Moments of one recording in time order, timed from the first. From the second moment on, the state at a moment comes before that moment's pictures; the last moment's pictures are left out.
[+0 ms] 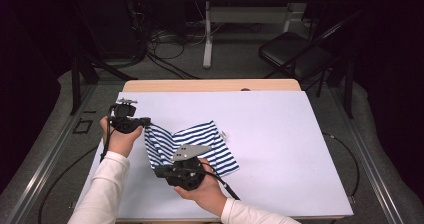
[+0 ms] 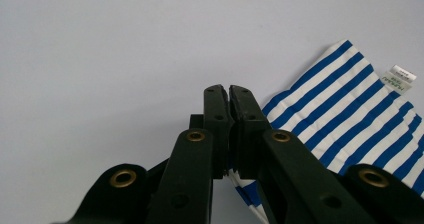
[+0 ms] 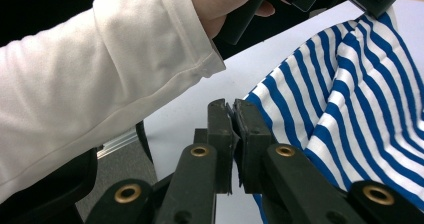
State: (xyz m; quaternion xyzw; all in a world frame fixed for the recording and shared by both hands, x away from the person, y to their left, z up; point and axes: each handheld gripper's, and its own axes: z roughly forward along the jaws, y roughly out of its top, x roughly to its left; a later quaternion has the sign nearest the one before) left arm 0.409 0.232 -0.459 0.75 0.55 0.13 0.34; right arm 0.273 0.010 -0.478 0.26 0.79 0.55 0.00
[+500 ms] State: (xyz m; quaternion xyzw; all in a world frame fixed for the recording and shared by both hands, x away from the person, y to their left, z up) left arm 0.425 0.191 -0.443 0.77 0.53 0.14 0.34; right arm 0.279 -0.030 -0.466 0.28 0.77 0.57 0.01
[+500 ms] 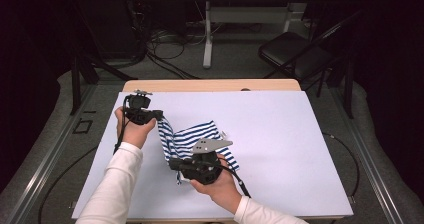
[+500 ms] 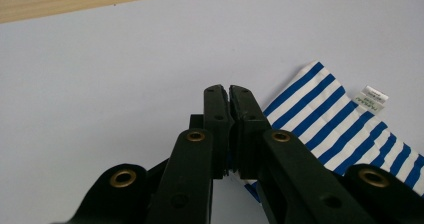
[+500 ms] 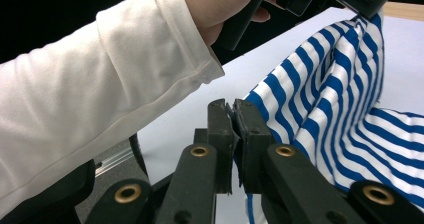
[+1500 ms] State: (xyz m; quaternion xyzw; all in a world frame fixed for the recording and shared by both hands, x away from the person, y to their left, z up) left arm 0.455 0.122 -0.447 0.79 0.51 0.13 0.32; right arm 0.294 -0.096 -0.473 0.34 0.74 0.58 0.02
